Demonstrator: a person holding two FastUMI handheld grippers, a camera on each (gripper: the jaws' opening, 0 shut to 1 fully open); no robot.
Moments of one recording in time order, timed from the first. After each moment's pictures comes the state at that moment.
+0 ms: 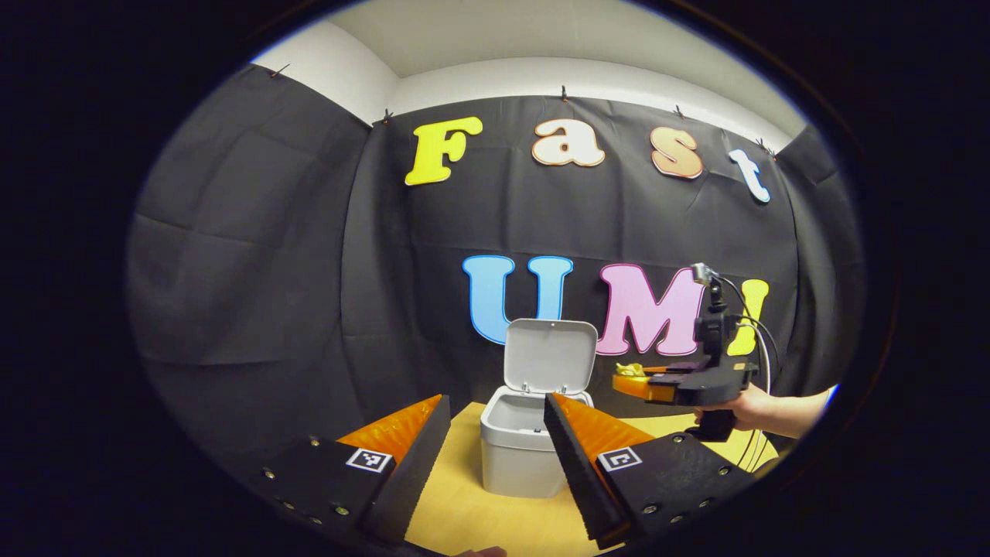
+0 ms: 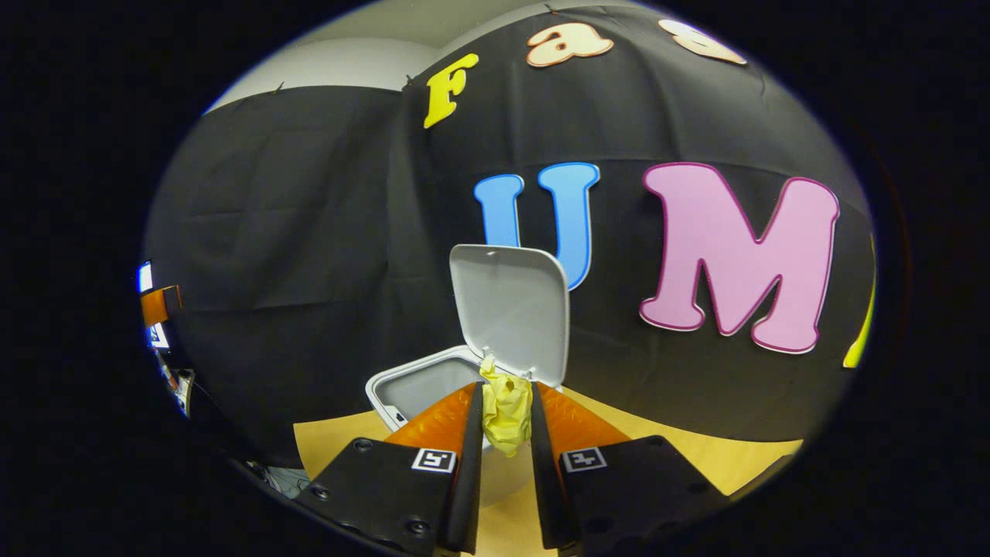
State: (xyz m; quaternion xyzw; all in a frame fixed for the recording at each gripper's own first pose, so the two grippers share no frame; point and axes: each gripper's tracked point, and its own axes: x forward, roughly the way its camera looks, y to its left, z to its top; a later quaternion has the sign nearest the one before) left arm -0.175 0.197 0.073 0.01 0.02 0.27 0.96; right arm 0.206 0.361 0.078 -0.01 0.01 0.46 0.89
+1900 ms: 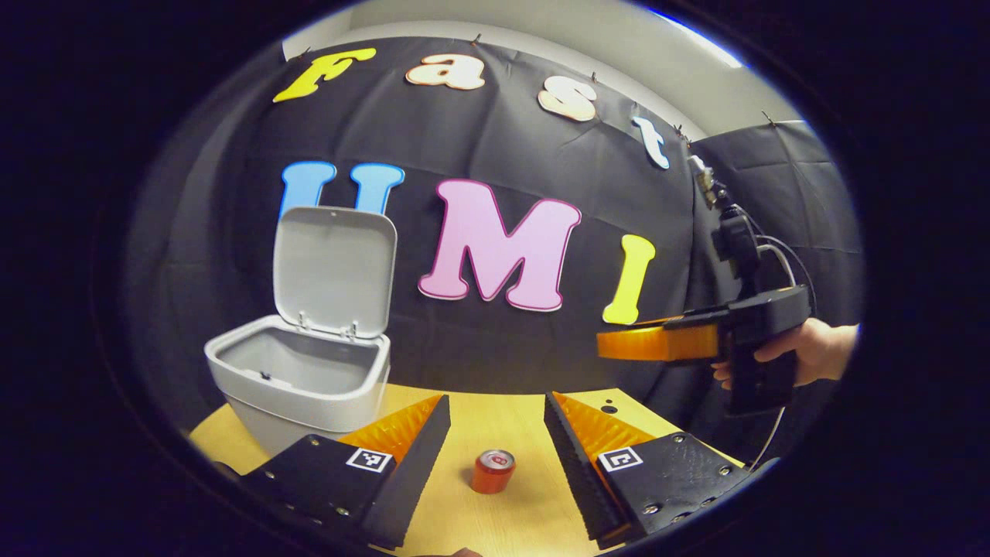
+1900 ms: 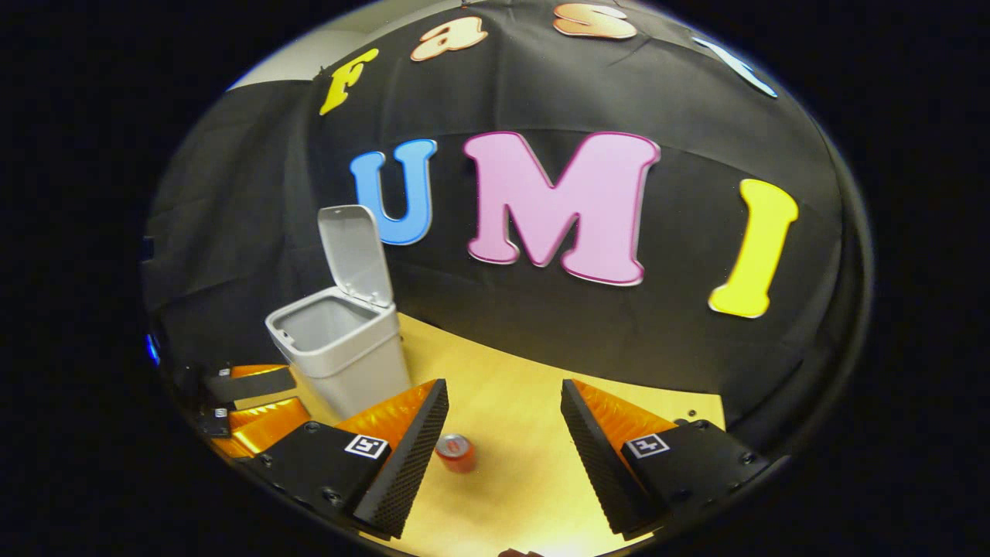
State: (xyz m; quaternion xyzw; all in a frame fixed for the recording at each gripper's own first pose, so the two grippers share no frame) left arm 0.067 0.015 -0.118 -0.07 0.07 0.00 1.00; right arm 0.238 0.078 0.015 -0.02 0.09 0.24 0.97
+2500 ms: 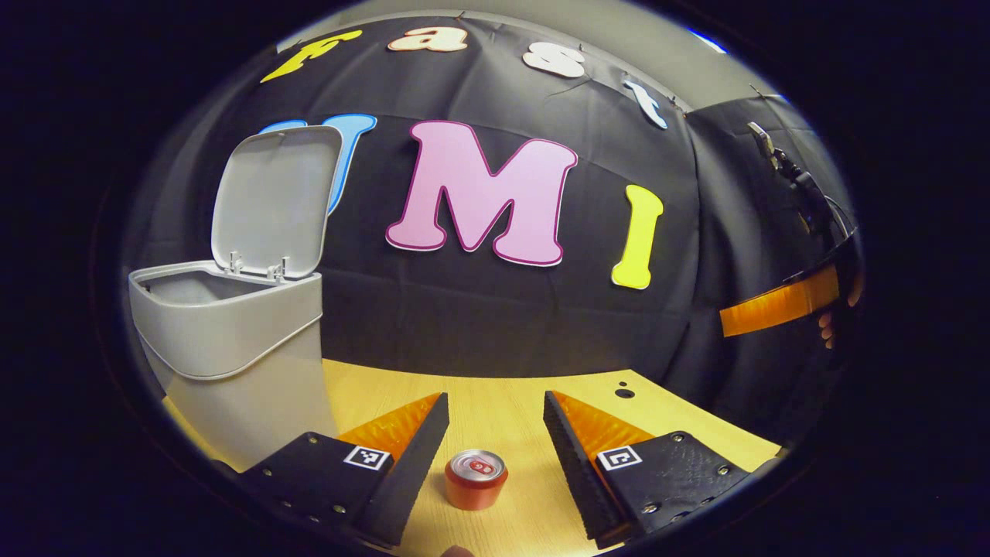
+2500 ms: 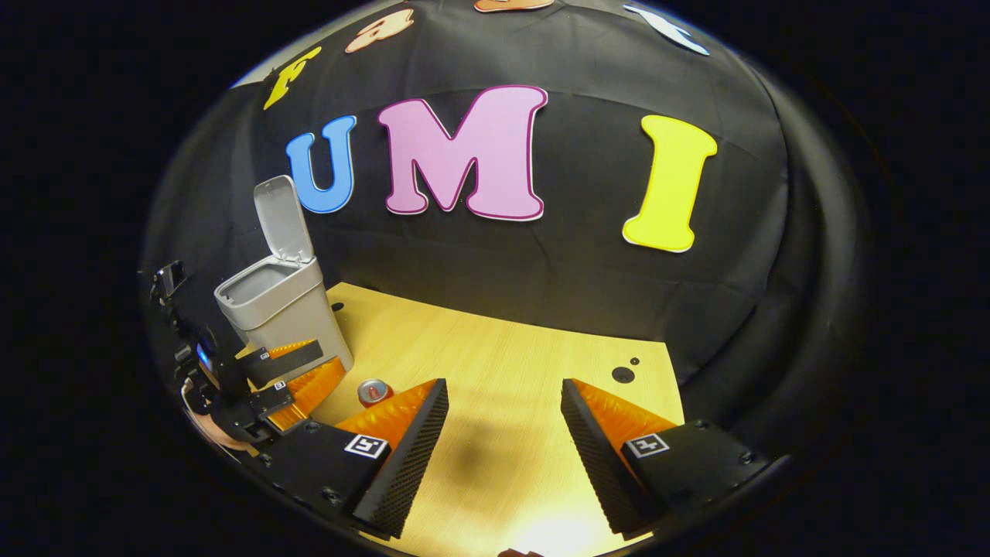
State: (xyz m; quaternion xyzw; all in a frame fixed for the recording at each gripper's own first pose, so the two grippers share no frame) left arm 0.157 -0.013 -0.208 -0.03 0.07 0.00 1.00; right arm 0.248 -0.017 -0.056 0.01 0.16 0.17 0.97
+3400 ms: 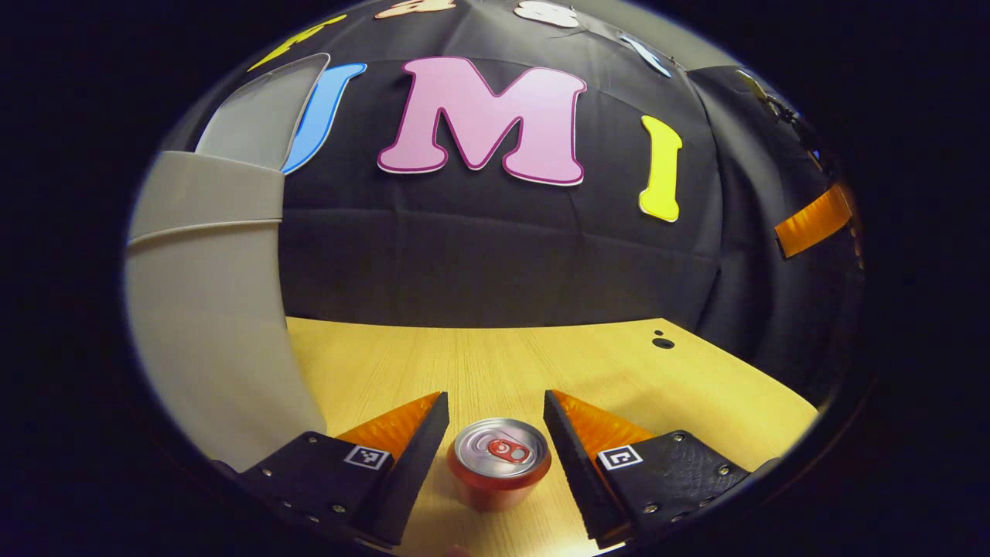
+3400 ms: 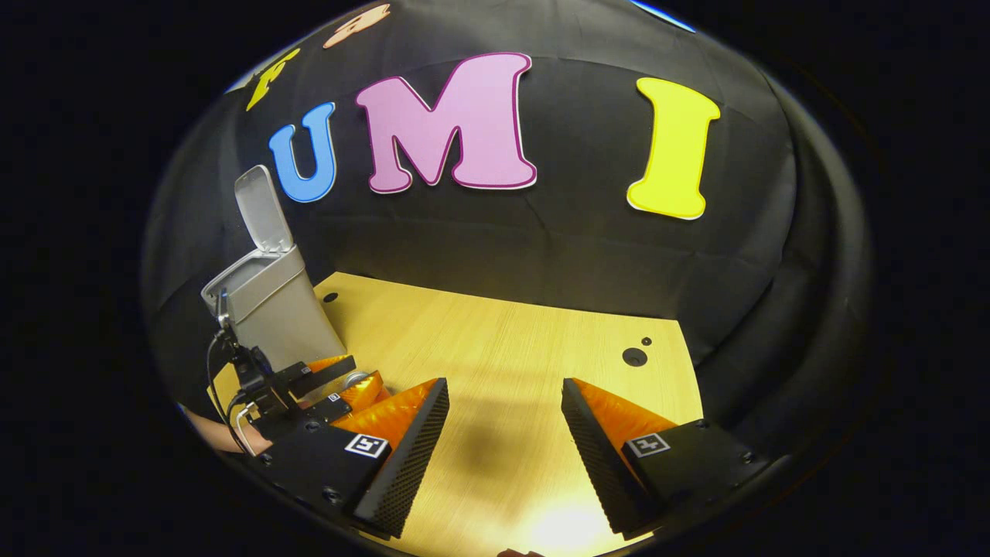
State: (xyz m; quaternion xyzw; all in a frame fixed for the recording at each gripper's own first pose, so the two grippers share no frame) left arm 0.201 -0.002 -0.315 -0.02 0.16 0.02 0.99; right arm 0.278 -0.012 -0.089 0.02 0.20 0.17 0.96
